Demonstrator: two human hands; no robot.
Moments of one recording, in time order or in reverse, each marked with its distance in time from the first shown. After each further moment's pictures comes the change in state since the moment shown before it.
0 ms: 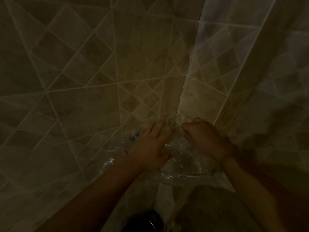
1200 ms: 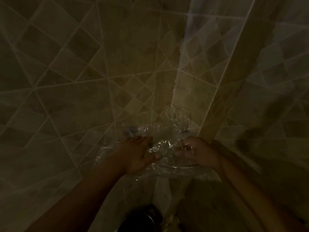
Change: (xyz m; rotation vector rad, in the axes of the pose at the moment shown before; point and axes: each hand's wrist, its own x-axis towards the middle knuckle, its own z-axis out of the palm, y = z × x) left_hand -0.033 -0.019 0.005 0.091 -0.298 -0.147; right_hand -0.052 0.005 0.033 0.491 -0.200 0.048
